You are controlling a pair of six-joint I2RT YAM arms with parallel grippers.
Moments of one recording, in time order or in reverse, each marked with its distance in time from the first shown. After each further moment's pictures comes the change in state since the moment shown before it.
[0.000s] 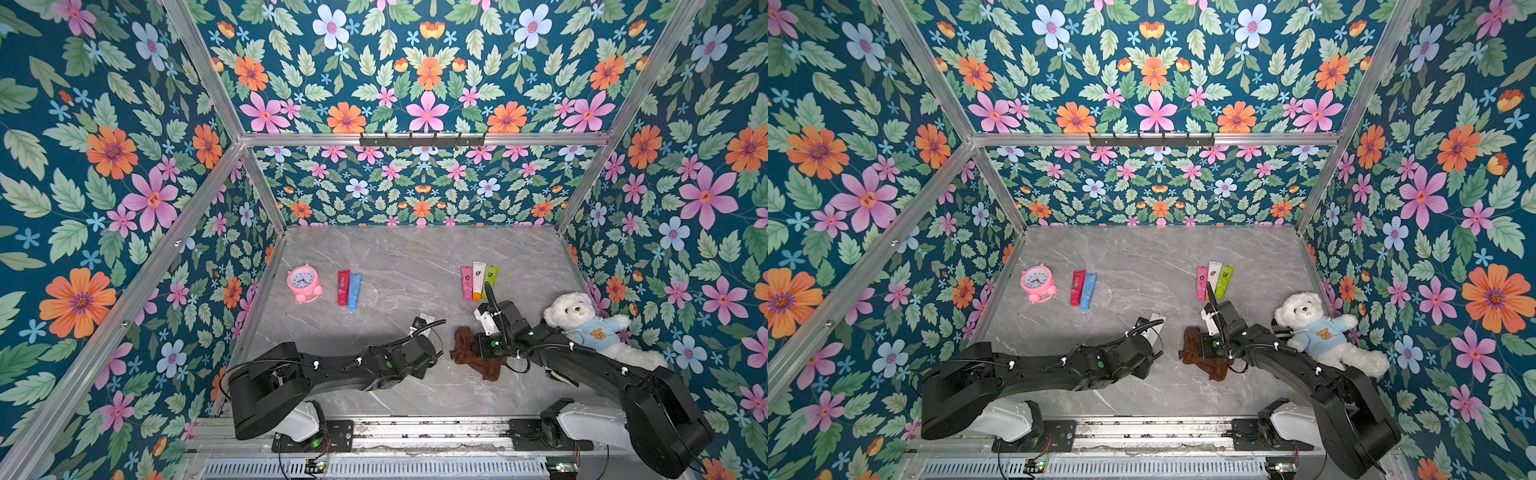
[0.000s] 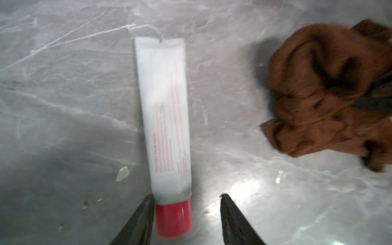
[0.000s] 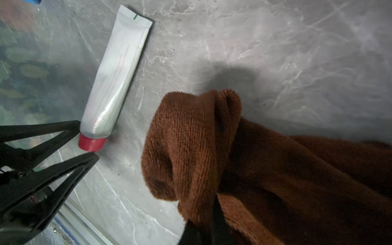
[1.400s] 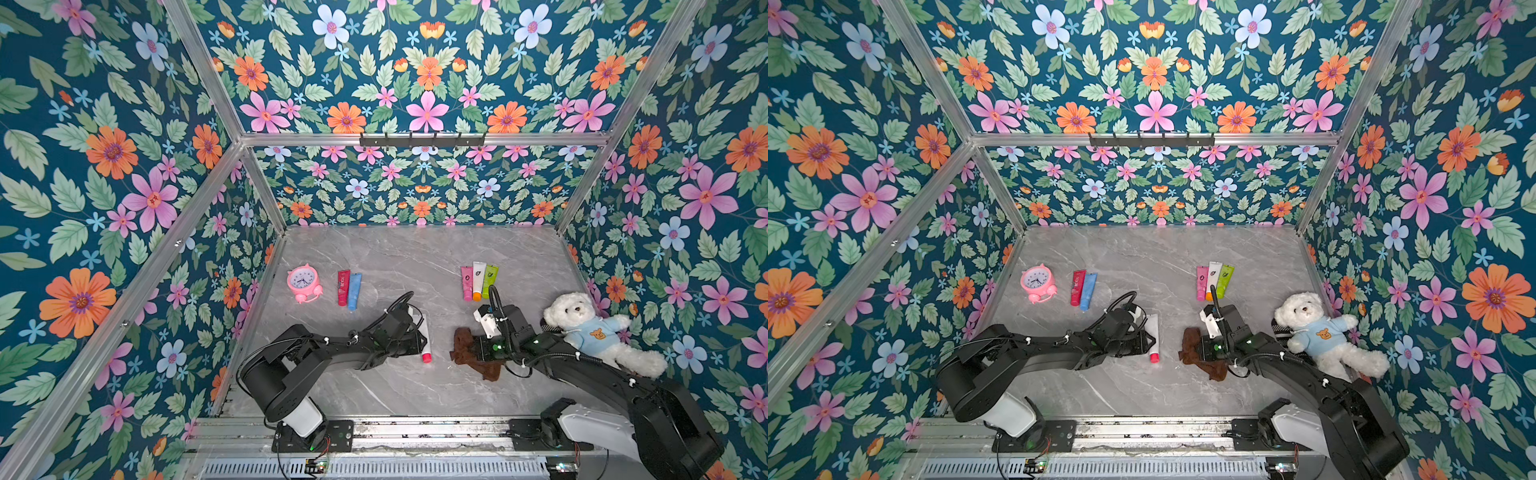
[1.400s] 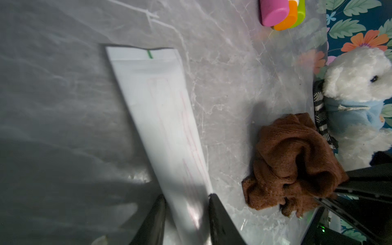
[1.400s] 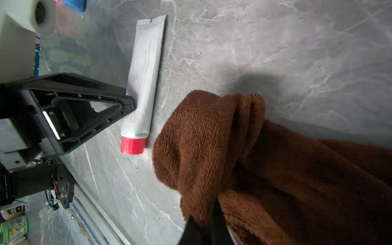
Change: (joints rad) left arm 0.313 0.135 -0.077 0.339 0.435 -0.220; right arm -0.001 -0.073 -0.073 0.098 -0.069 0.000
